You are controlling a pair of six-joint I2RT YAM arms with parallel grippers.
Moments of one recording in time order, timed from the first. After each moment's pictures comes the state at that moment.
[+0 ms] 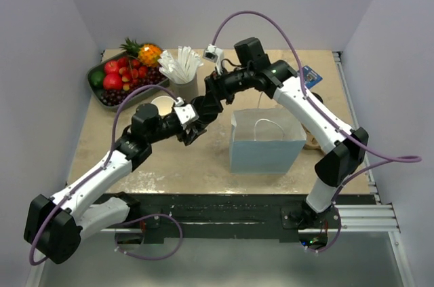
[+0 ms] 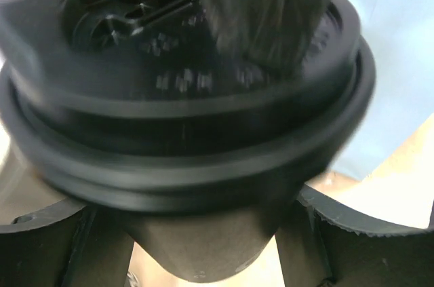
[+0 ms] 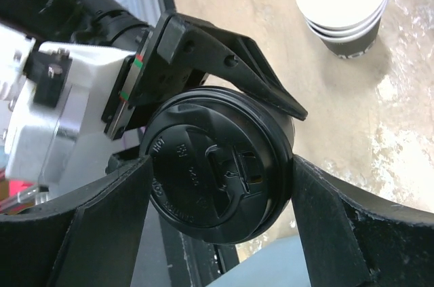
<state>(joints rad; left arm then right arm) -0.51 1.01 0.67 0.11 0.50 0.32 0.63 1.72 1.82 -0.78 -0.82 0.06</state>
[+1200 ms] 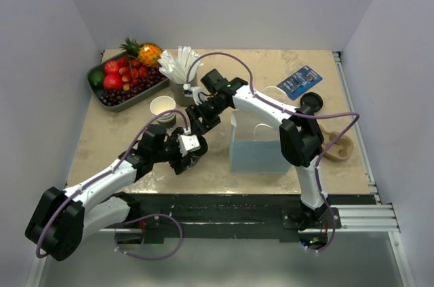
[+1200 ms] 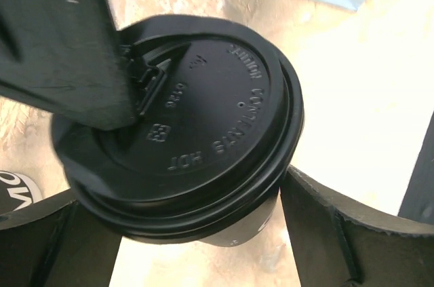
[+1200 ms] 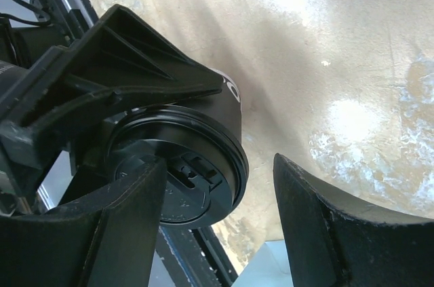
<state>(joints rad) -0.51 1.04 0.41 -0.04 0.45 0.51 0.74 2.09 1.79 -0.81 -0.62 0.09</state>
